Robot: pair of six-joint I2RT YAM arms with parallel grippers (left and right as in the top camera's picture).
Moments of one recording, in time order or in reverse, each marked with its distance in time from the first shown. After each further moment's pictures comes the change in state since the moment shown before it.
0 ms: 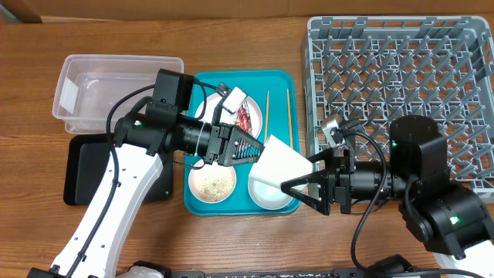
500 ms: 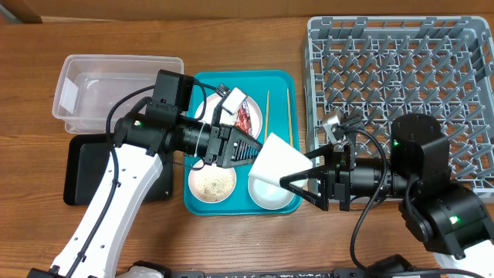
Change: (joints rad) left arm 0.002 0.000 0.000 -0.018 0.010 0.012; right arm 0.000 0.000 0.000 0.048 0.019 0.008
